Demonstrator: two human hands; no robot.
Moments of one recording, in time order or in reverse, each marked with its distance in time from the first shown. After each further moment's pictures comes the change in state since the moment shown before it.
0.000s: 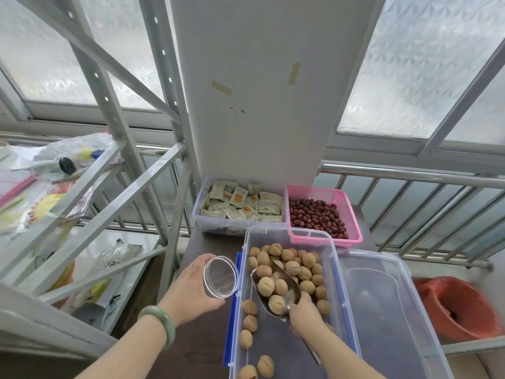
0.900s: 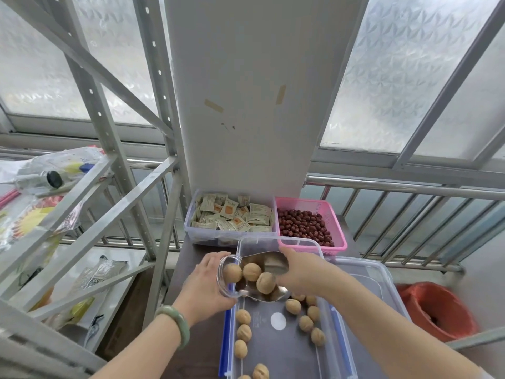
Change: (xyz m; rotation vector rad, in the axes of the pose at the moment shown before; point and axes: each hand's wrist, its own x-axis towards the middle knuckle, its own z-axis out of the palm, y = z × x) left_hand 0.012 0.032 0.002 -0.055 0.020 0.153; right_hand -0.103 -0.129 -0.097 -0.688 -0.061 -0.411
